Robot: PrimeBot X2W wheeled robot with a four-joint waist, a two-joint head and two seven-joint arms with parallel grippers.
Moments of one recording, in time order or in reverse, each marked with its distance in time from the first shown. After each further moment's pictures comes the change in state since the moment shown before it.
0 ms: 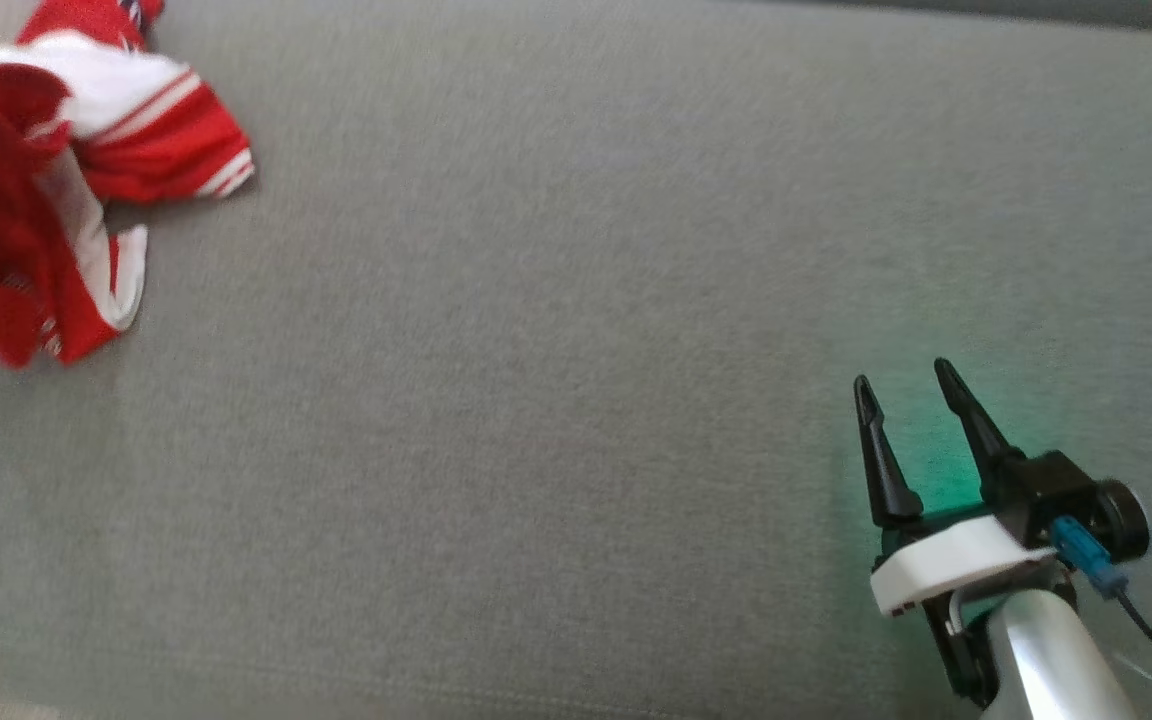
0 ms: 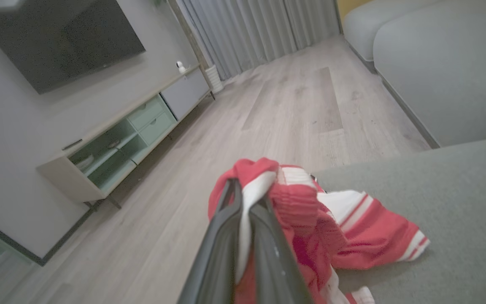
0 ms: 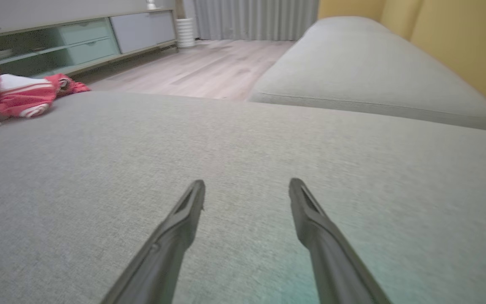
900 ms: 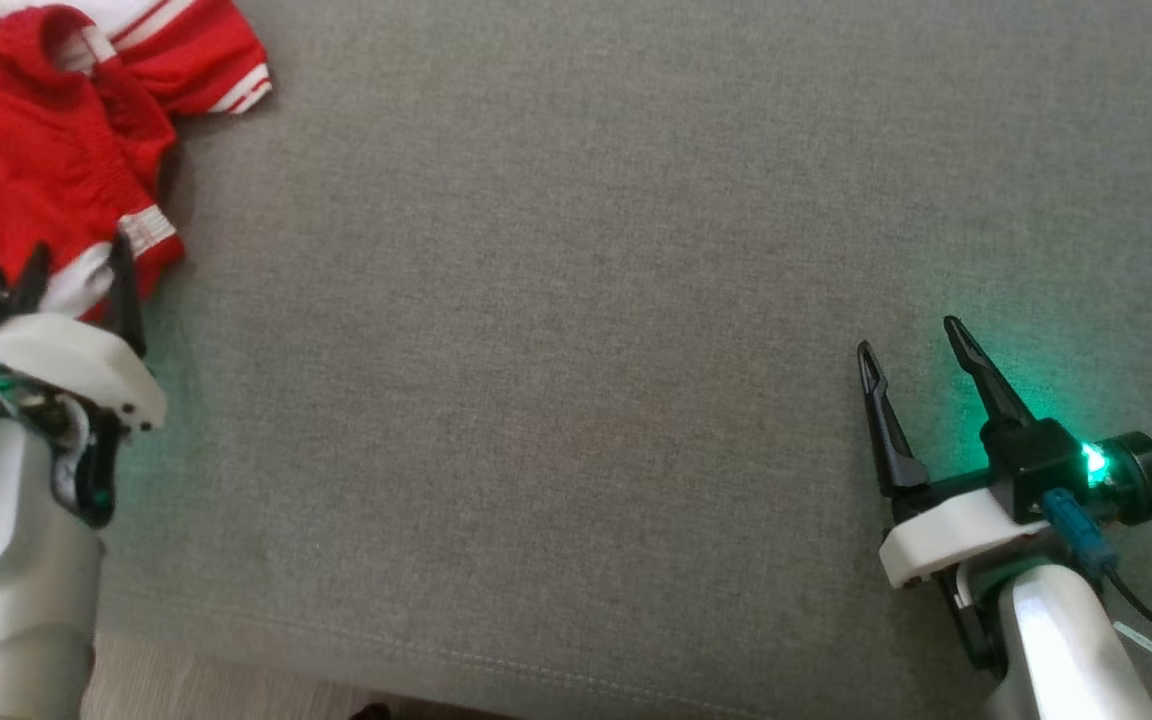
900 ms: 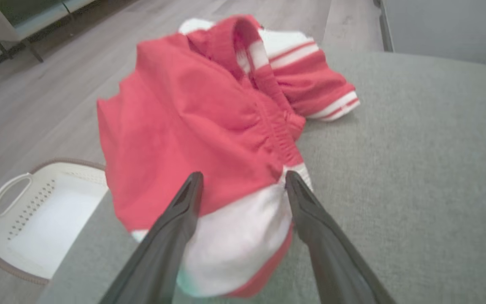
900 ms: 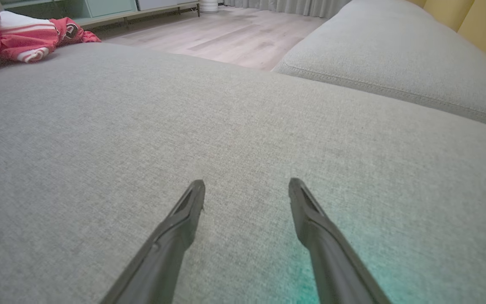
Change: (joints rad) left arm 0.225 -0.262 0.135 -0.112 -0.151 0.017 0.157; right arm -0.001 0.000 -0.017 -0.129 -0.144 0.000 0.081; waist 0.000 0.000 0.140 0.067
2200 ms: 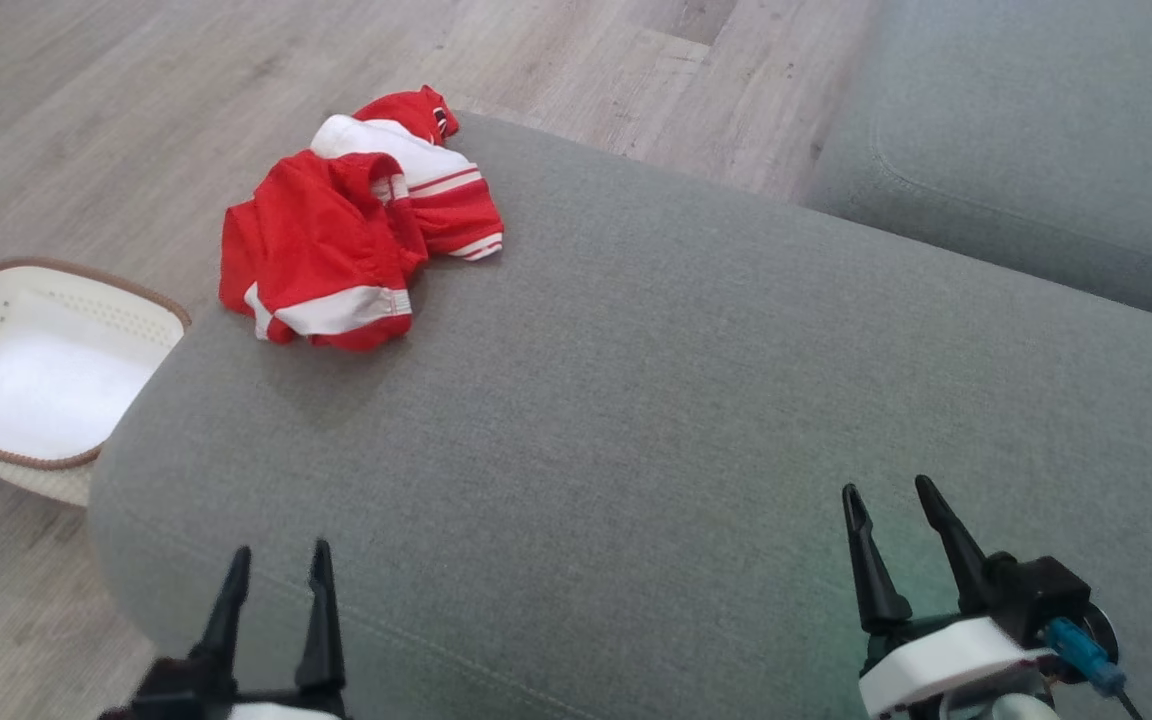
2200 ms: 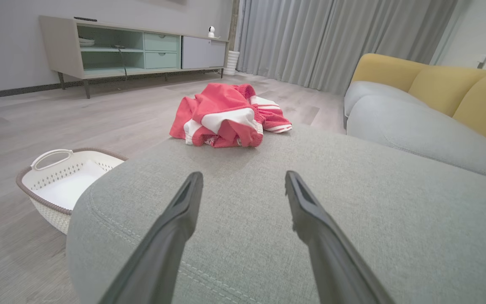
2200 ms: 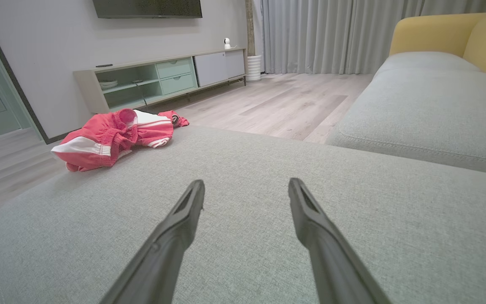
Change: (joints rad) left arm 0.732 -0.217 -0.064 -0.496 0.133 0.105 -0.288; right arm 0.147 0.005 0.064 0.176 0.301 0.000 -0.124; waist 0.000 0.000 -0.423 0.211
